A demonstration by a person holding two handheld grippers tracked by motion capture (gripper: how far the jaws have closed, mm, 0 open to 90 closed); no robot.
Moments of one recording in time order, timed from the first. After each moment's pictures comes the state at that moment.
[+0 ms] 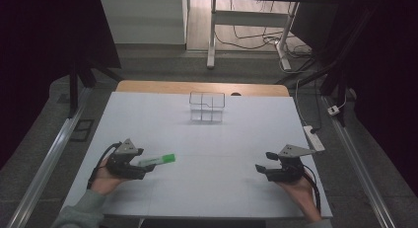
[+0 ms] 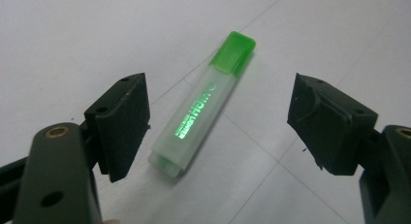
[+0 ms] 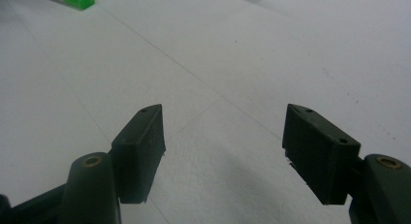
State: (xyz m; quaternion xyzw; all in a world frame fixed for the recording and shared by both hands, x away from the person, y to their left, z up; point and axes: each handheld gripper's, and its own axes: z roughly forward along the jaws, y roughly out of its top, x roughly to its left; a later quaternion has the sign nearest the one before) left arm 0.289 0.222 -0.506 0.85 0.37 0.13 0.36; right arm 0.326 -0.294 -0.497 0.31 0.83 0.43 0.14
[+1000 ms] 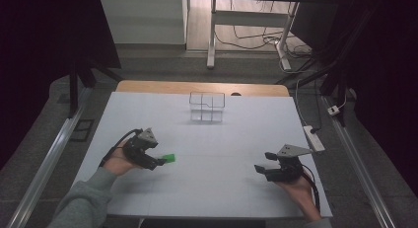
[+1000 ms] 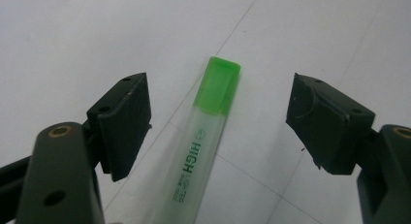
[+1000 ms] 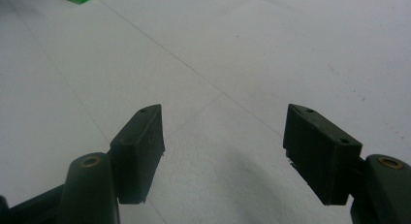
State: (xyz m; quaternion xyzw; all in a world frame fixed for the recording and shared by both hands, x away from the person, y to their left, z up) left arm 0.337 0.185 -0.487 0.91 0.29 0.08 0.28; right arm 0.329 -0.293 -0.501 0.31 0.84 0.42 0.14
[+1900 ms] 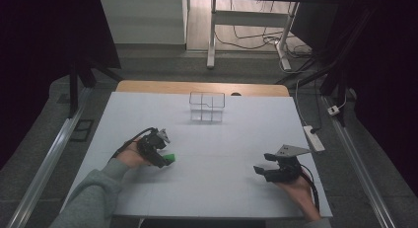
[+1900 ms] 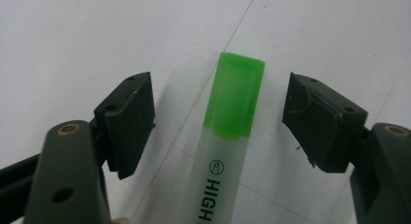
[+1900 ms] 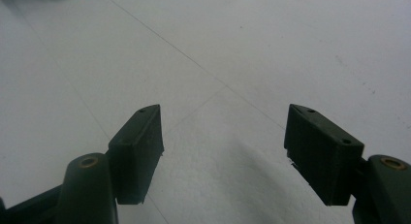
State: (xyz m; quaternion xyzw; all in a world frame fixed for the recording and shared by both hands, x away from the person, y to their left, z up) left arm 0.368 0.160 -0.510 0.94 0.26 0.05 0.21; right arm 0.331 -0.292 -0.505 0.31 0.84 0.41 0.13
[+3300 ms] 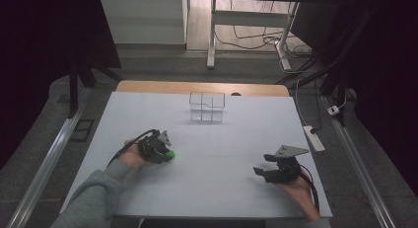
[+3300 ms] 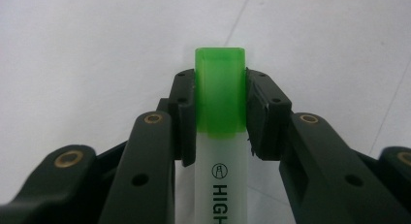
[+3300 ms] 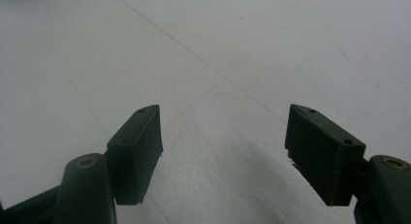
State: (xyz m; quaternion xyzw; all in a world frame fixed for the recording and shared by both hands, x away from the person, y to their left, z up) left arm 0.364 0.160 -0.509 0.95 0.23 0.08 0.21; right arm 0.331 -0.291 -0.508 0.31 0.85 0.40 0.13
